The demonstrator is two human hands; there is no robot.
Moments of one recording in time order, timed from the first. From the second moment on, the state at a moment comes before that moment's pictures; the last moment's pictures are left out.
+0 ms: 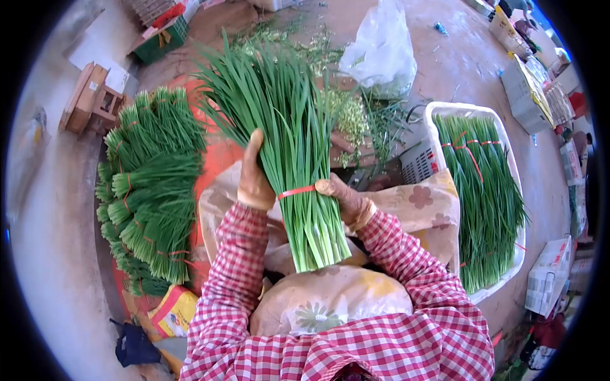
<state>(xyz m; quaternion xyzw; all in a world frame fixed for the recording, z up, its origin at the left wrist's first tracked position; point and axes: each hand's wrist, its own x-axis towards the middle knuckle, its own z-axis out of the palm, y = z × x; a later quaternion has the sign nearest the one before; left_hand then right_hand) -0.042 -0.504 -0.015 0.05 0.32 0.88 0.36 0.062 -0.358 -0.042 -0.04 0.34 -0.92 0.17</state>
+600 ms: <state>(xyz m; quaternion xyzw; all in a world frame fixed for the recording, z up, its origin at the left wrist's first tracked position) -0.031 -0.515 -0.044 0.03 0.53 0.82 0.23 -0.002 -0.342 -0.017 0.11 0.49 -0.85 -0.15</state>
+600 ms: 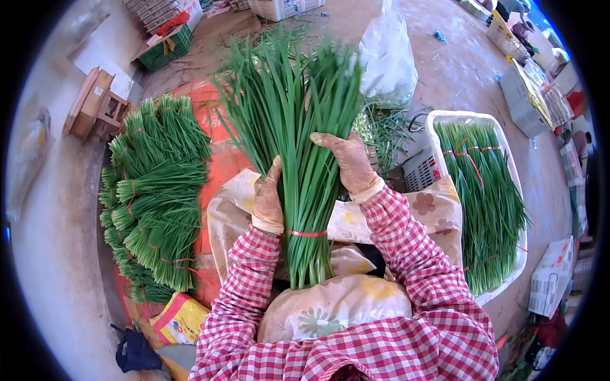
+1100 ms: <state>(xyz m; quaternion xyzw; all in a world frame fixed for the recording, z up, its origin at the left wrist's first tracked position) -0.063 -0.505 -0.005 -0.01 0.59 0.79 0.17 0.049 -0.296 -0.038 0.17 0.58 -0.78 0.14</state>
